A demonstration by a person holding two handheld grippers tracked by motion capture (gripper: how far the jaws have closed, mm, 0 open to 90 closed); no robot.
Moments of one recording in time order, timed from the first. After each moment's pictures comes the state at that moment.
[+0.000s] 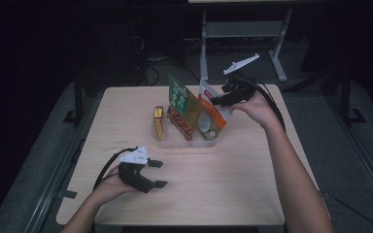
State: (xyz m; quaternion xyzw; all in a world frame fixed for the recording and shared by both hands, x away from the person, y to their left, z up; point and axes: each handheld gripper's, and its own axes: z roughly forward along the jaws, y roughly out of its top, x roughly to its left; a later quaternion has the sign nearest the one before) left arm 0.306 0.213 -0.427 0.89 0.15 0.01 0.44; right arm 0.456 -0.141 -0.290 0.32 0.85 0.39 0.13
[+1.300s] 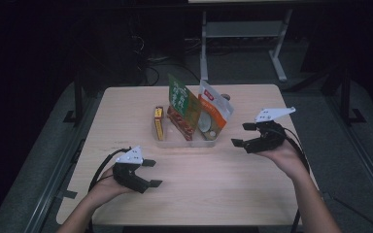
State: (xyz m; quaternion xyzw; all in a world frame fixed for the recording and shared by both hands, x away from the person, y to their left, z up) left arm 0.299 0.226 -0.425 0.89 0.19 0.04 0.42; right arm 0.346 -0.204 -0.361 0.31 0.83 0.44 0.12
